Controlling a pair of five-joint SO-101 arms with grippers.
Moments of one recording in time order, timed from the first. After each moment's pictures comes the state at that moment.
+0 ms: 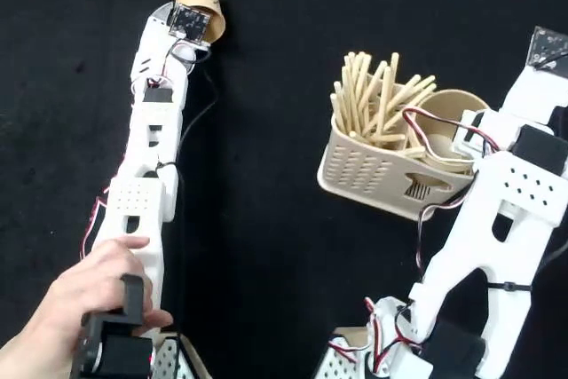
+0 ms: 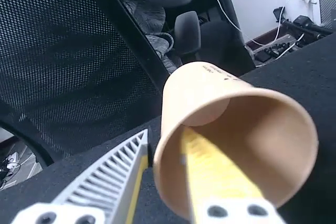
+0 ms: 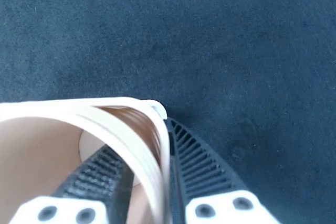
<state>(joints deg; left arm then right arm) -4.9 89.5 -78.5 2.0 -27.9 27.9 -21.4 18.2 70.8 4.1</state>
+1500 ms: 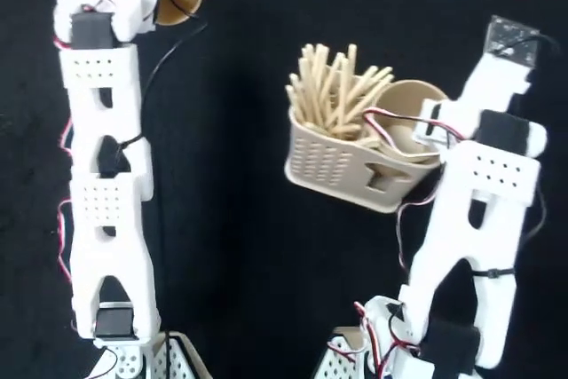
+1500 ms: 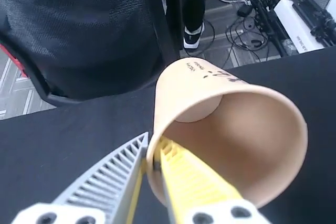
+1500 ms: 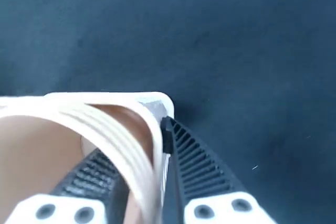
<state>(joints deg) -7.2 50.2 -92.1 79.3 -14.1 15.8 -21.3 14.9 77.8 -7.3</state>
